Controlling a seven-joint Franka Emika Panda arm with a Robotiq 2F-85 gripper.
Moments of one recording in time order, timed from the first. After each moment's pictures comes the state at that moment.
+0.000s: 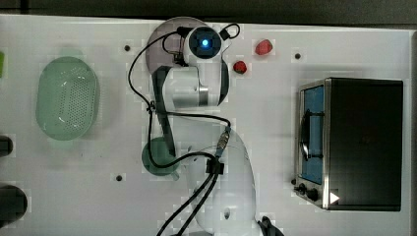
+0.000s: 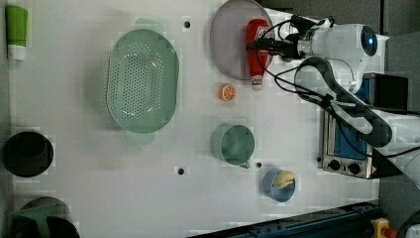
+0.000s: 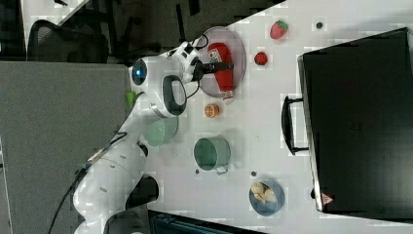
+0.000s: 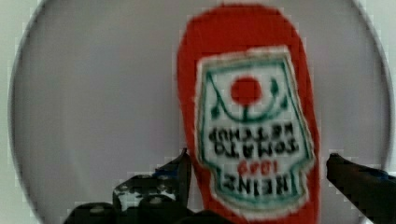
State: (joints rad) arm -0.07 0.82 0.15 -1.62 -0.07 1.00 -0.63
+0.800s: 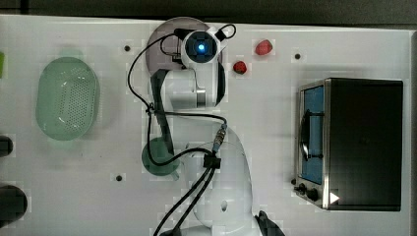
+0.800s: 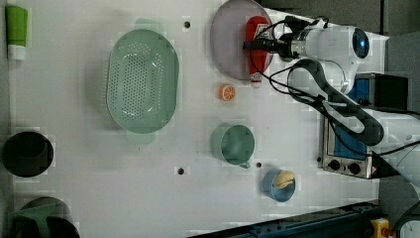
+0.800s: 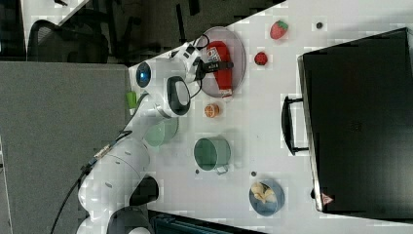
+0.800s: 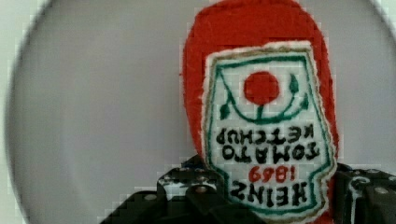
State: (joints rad) arm -0.06 0.85 0.15 -1.61 -0.09 1.04 -0.64
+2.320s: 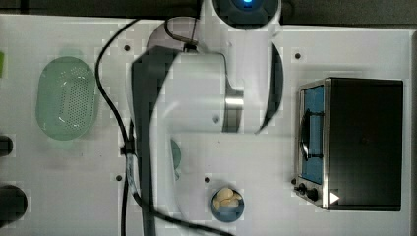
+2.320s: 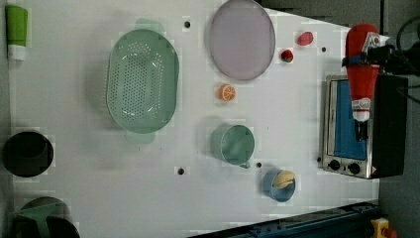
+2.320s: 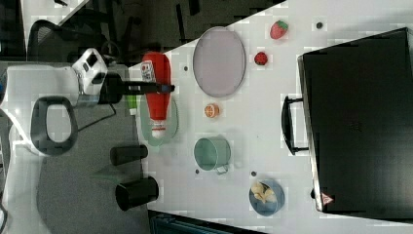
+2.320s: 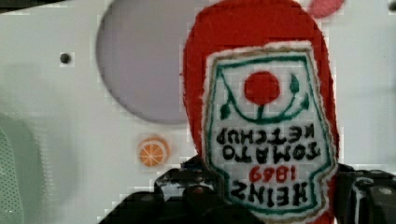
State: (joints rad) arm -0.13 0.20 0.12 -1.68 0.03 0.33 -0.62
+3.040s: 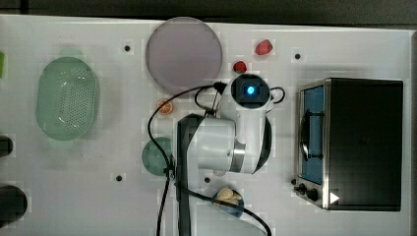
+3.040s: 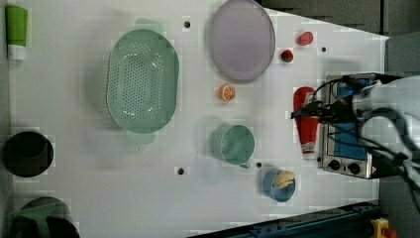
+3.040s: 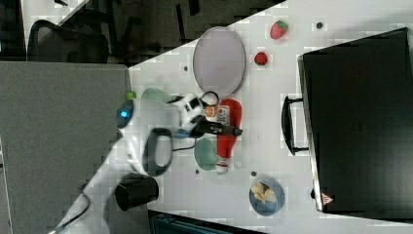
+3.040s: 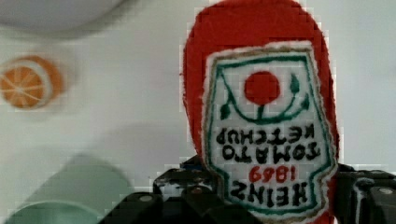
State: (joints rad) arm -0.15 0.24 0.06 -2.22 0.01 0.70 -0.62
